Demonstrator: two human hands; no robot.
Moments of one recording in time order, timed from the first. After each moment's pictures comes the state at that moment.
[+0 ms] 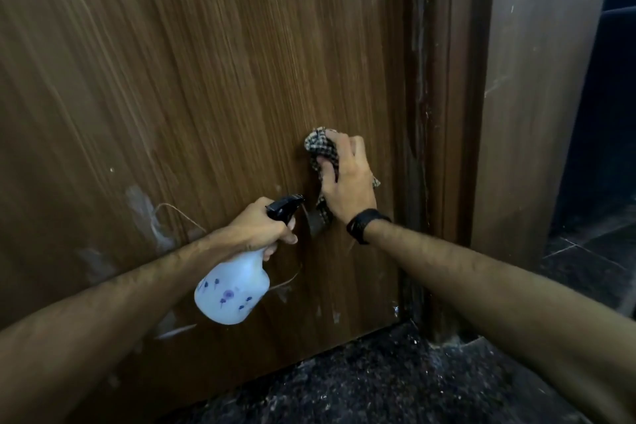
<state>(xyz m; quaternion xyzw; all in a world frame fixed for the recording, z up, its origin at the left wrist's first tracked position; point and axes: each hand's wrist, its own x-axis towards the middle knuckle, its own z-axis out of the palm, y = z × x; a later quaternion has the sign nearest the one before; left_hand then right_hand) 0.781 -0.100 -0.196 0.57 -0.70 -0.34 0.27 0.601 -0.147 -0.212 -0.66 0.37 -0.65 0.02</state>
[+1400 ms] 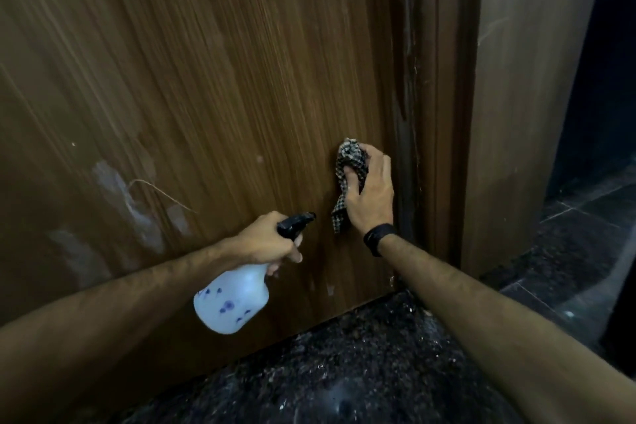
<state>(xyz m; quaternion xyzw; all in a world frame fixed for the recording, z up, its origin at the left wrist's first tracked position) 0.767 -0.100 -0.259 0.58 -0.72 -0.35 0.15 0.566 -0.158 -0.306 -0.59 0.45 -0.67 0.07</state>
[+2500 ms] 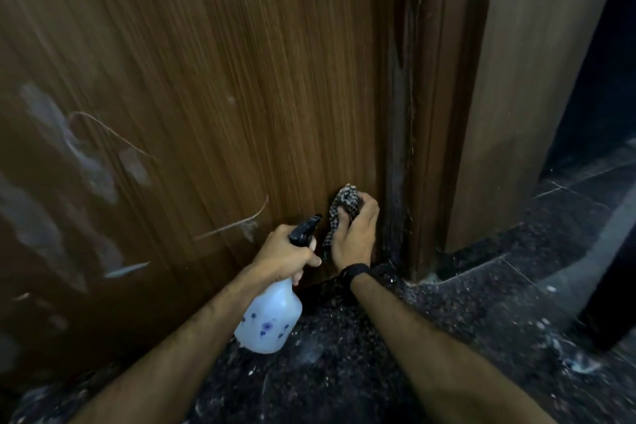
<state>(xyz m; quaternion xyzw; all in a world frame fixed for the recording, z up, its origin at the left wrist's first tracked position) 0.713 -0.081 -0.375 0.65 -0.59 -0.39 0.27 0.588 -0.135 -0.446 -0.50 0.52 -0.67 0.15</state>
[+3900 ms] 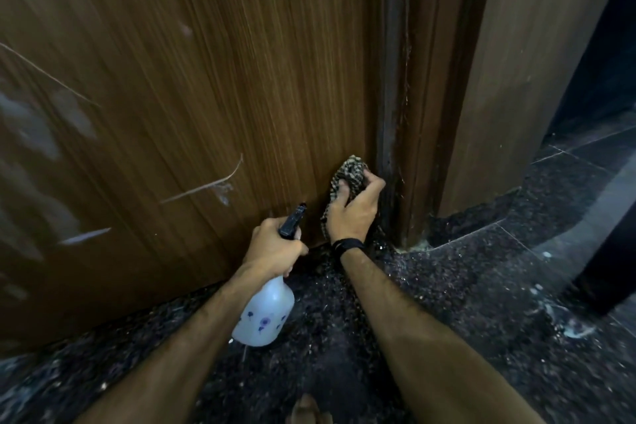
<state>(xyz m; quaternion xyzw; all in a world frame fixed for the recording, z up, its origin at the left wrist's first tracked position) 0.697 -0.073 -0.438 0.70 -0.54 -0.35 0.31 0.578 -0.144 -0.481 -0.41 0.55 -0.71 0.18</state>
